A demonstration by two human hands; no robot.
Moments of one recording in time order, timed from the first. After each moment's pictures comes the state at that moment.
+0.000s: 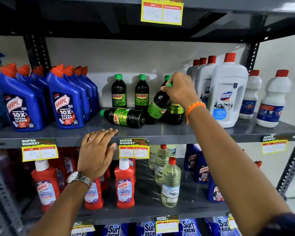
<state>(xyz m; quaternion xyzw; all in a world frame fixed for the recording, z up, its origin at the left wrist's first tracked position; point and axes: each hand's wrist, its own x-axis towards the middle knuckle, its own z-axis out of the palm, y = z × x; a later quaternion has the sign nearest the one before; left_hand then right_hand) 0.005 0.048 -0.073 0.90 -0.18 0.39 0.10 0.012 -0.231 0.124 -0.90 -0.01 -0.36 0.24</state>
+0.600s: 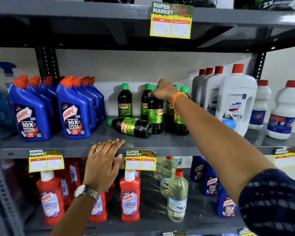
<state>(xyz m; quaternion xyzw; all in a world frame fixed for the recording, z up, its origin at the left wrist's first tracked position) 0.013 0.050 -0.079 0.89 -0.18 0.40 0.13 0.082 -0.188 0.158 -0.94 -0.03 -0.19 0.27</state>
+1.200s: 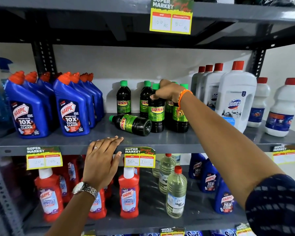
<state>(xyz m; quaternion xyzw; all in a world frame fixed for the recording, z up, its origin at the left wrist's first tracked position) 0.012 0.048 -0.078 0.89 -0.18 0.40 0.13 0.073 -0.199 0.153 -0.94 -0.04 -0.12 0.32</state>
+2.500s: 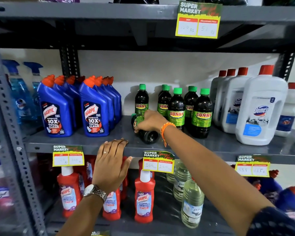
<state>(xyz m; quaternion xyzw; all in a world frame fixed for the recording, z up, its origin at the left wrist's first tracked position) 0.008 0.075 -0.081 0.91 -0.14 0.38 0.10 0.072 -0.092 0.075 -0.97 -0.10 -0.07 0.22</state>
